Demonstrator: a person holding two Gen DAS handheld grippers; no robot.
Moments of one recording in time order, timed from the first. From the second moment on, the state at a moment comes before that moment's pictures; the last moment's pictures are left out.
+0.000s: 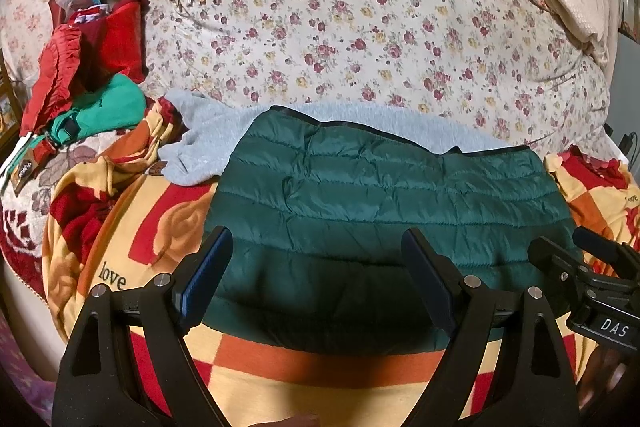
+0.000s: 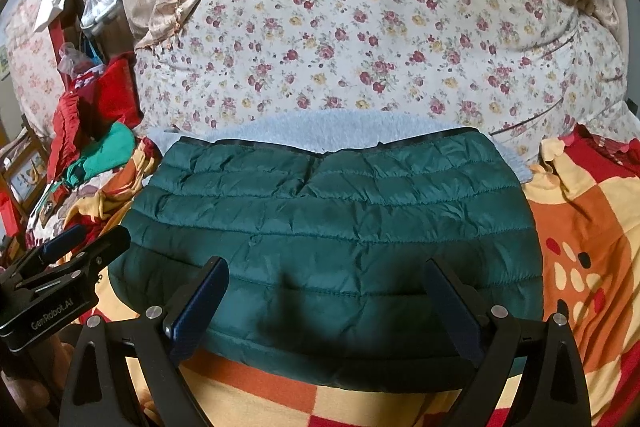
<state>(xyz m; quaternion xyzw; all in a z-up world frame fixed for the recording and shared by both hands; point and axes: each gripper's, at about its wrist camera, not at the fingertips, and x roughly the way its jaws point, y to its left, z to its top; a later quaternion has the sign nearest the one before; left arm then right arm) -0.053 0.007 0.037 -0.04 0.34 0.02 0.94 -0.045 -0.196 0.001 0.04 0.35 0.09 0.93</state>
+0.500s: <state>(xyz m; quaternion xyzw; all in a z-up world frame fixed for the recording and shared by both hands) -0.053 0.005 0.030 -0.03 0.34 0.02 0.94 -0.041 -0.196 0.000 0.04 0.35 0.10 0.93</state>
